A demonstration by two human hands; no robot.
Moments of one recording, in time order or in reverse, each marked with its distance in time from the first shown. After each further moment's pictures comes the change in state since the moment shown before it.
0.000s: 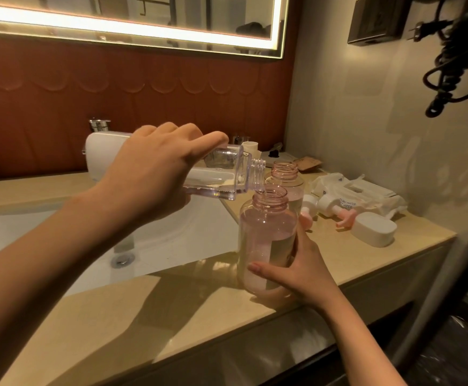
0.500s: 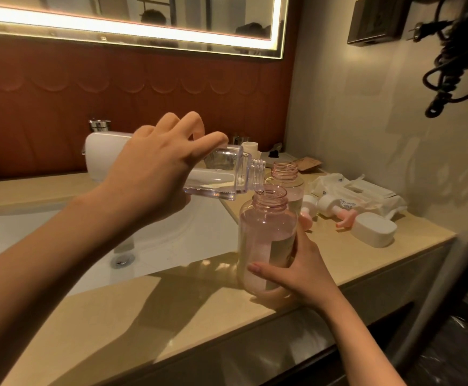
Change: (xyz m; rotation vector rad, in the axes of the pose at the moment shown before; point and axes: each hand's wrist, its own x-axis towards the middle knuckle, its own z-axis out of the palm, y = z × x) left_hand 0.002 0.003 -0.001 0.054 -0.021 -0.027; right_hand 0.000 -0.002 -0.001 0.037 -0.001 -0.028
